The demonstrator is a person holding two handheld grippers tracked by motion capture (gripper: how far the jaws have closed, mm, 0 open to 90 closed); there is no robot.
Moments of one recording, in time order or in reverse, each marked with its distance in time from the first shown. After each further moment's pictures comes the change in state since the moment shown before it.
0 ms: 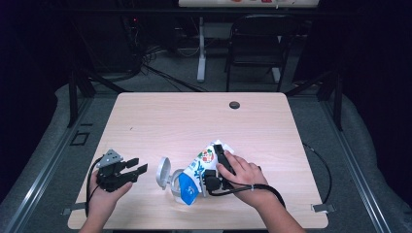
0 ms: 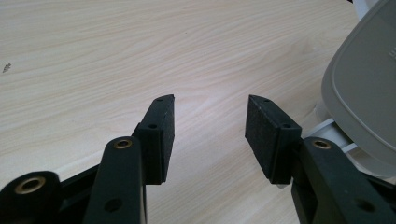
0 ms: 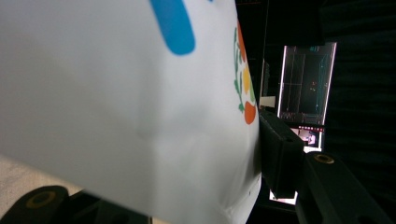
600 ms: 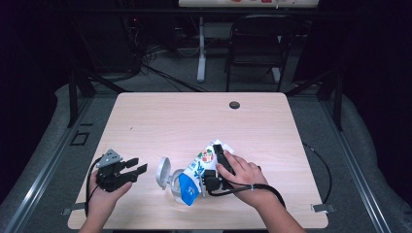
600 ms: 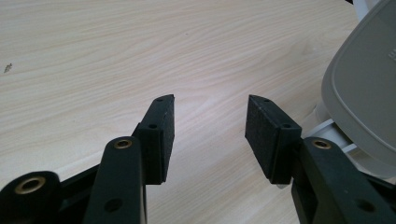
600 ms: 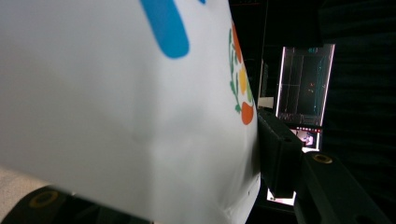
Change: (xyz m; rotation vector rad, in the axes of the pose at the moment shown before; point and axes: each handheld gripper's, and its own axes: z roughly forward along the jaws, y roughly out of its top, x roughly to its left) left arm 0.000 0.000 -0.001 -0.002 0.002 -0.002; right arm -0.001 0.001 -0.001 -0.003 -0.006 -0.006
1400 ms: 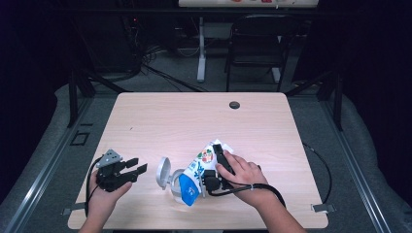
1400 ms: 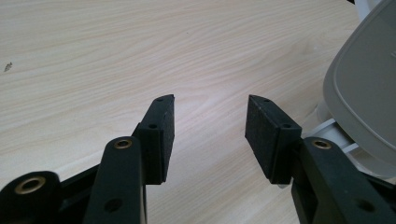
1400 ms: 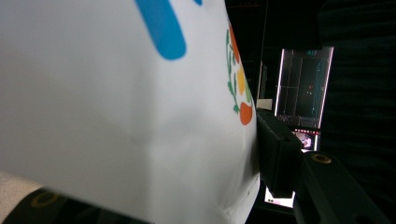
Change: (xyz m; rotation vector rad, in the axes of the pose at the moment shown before) left arm 0.001 0.000 0.000 0.000 0.001 0.000; right arm 0.000 0.000 0.000 -0.008 0.001 -0.002
